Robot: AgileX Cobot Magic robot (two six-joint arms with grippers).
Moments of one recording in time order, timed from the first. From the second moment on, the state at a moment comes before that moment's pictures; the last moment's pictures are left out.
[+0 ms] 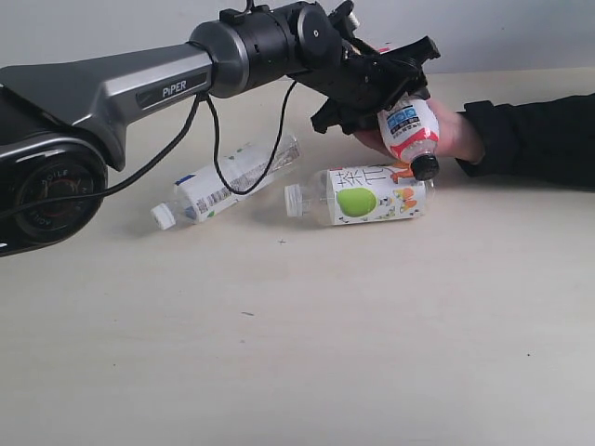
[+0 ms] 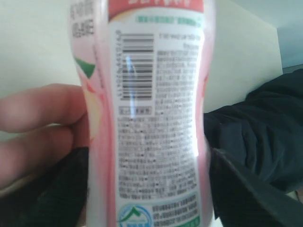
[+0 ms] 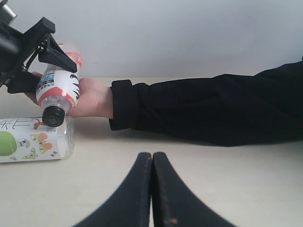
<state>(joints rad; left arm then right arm) -0.70 2.54 -2.24 -0.47 0.54 -0.48 0.16 0.01 0.00 -0.10 0.30 0.09</state>
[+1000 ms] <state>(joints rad) -0.70 2.54 -2.24 -0.48 0.60 -0.43 0.16 0.01 0.00 -0.10 0.30 0.09</state>
